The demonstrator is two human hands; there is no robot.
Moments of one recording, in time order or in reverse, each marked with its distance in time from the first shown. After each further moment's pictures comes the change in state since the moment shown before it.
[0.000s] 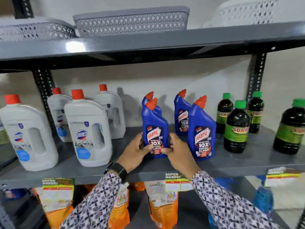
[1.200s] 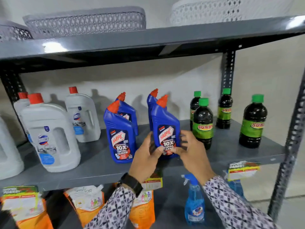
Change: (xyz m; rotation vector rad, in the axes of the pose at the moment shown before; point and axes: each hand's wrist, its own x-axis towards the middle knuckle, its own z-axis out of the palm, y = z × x) left_hand -0.012 0.064 0.142 -0.018 0.043 0.026; right_hand -0.030 0.069 -0.121 0.027 0.229 -0.023
